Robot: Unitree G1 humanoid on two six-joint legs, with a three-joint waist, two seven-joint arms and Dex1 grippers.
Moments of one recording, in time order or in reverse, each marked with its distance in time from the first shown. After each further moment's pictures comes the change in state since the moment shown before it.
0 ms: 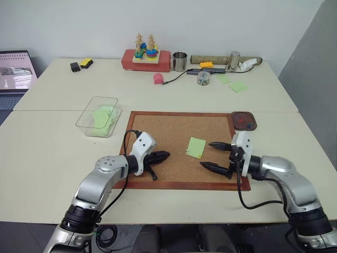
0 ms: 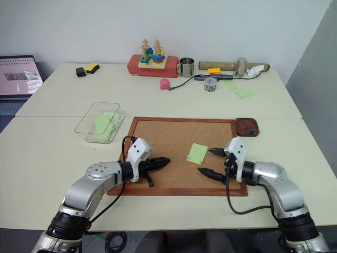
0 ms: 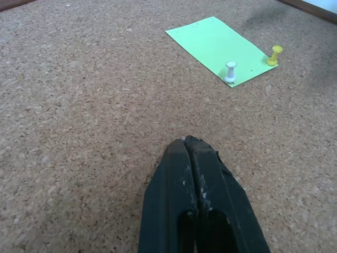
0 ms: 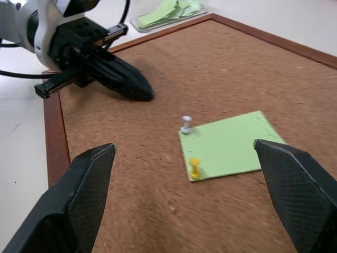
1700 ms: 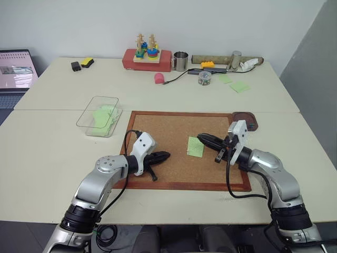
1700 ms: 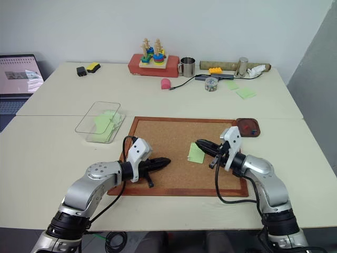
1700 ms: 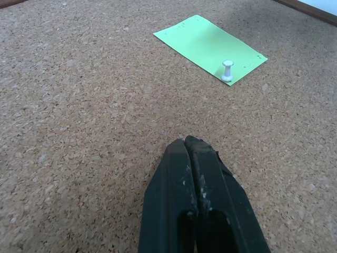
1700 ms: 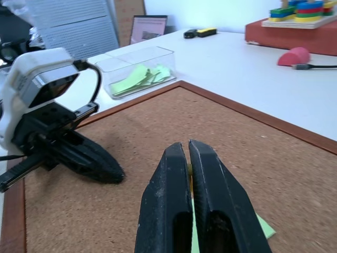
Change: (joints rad) left arm -0.002 0.002 0.000 0.000 0.002 0.003 -0.014; right arm -0.063 0.145 -0.087 0.013 0.055 -0.016 -0.157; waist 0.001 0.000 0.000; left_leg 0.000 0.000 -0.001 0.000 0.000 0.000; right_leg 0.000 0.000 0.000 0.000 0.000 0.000
